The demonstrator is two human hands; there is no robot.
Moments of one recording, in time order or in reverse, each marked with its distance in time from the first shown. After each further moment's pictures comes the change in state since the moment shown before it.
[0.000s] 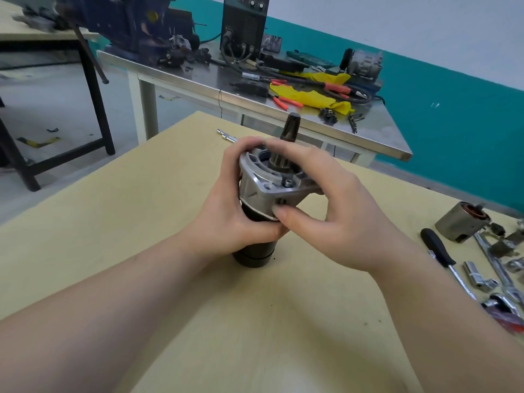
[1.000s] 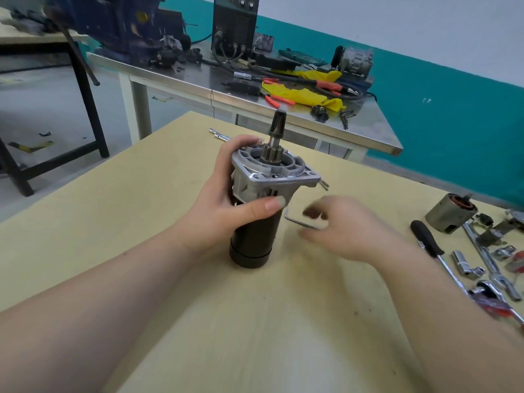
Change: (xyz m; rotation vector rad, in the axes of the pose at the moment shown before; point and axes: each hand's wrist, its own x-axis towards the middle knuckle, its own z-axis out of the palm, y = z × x) left_hand -0.003 0.009 -0.002 -0.136 -0.023 -0.228; right_hand -0.021 0.067 0.002 -0.432 -0.284 0.621
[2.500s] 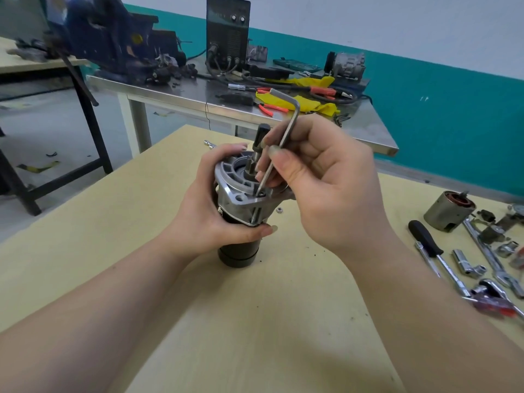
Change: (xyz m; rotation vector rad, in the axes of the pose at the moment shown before) left_hand 0.011 -0.007 -0.010 0.209 -0.019 0.288; right_hand -0.046 -0.077 -0.054 1.027 0.430 -0.617
